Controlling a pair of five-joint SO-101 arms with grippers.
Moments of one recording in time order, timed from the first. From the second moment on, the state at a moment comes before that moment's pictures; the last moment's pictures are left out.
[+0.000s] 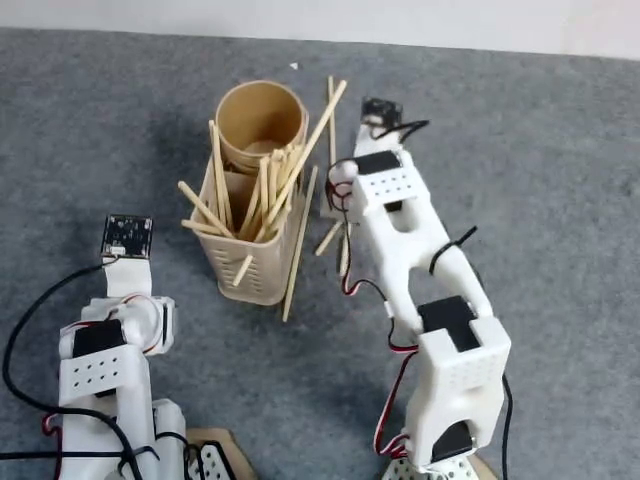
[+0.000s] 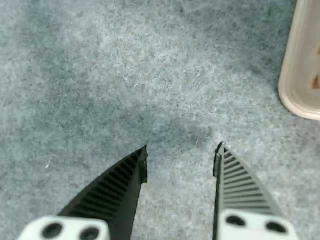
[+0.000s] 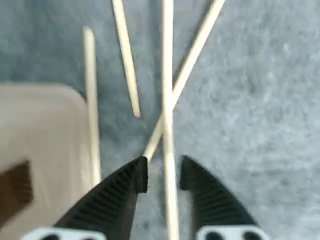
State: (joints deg) left arm -22.5 -53.7 77.0 49.5 -11.3; right arm -23.4 21.8 -4.4 61.8 -24.0
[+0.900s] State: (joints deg) left arm -22.5 -53.7 77.0 49.5 -11.3; right arm -23.5 26.9 2.9 46.3 -27.4
